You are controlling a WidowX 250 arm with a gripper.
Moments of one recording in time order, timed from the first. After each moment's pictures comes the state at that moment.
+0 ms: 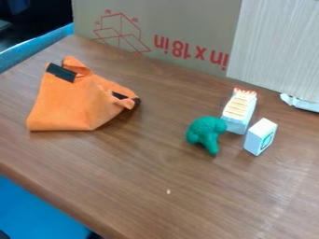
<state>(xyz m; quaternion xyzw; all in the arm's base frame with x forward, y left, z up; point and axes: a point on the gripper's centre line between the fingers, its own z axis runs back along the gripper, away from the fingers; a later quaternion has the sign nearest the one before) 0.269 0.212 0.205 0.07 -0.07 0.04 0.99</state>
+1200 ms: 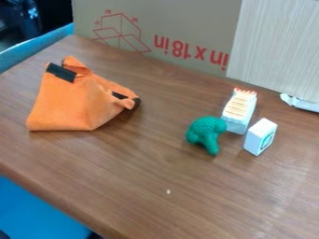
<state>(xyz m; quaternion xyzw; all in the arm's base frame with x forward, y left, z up) 0.297 0.235 0.151 0.04 -0.09 -0.08 0.99</state>
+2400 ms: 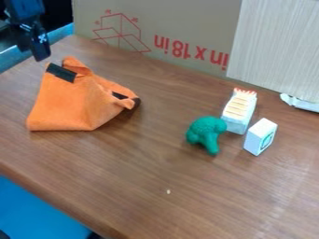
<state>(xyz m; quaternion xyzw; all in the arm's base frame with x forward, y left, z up) 0.317 0.253 0.099 0.00 -0.07 -0.09 0.99</state>
